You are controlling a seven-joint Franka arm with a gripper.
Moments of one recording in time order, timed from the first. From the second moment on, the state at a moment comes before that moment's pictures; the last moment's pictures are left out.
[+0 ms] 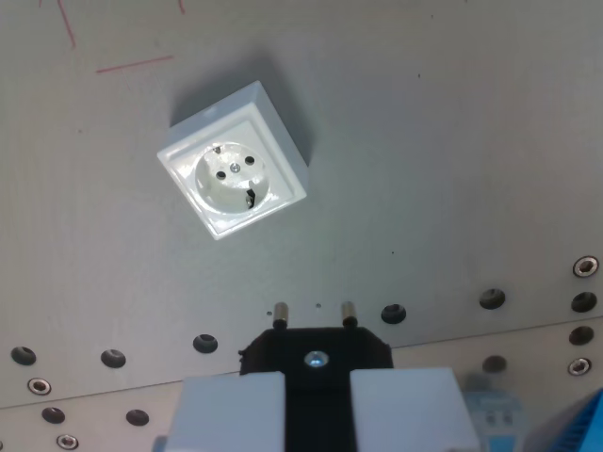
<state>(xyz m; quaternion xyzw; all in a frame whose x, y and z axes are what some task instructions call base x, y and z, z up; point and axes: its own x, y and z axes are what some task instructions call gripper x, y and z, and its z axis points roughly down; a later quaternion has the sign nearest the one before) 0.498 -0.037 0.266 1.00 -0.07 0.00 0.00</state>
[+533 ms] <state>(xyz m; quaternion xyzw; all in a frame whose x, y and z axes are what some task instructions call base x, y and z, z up) 0.498 -0.037 0.266 1.00 -0.07 0.00 0.00</state>
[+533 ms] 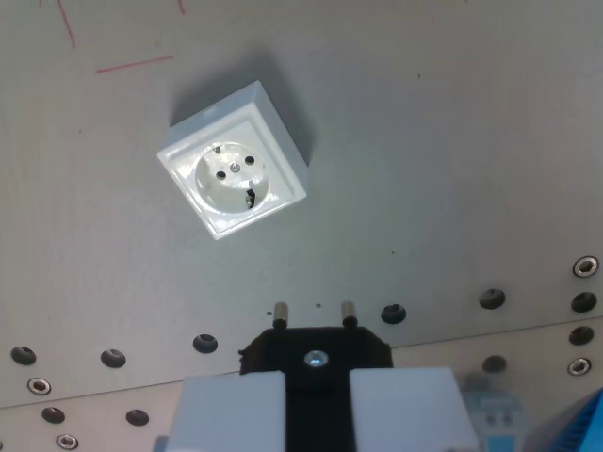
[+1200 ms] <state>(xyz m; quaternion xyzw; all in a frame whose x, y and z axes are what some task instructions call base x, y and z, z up) 0.497 -0.035 0.260 1.00 -0.06 -0.01 0.00</state>
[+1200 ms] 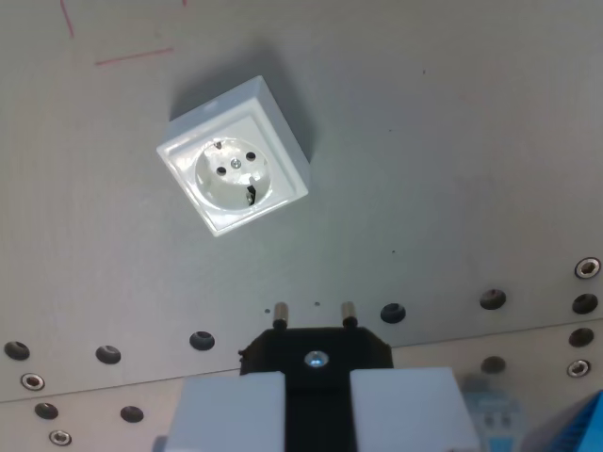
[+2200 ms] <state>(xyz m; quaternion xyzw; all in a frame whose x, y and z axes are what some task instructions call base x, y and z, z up) 0.493 -0.024 0.219 1.00 -0.01 -0.02 0.00</state>
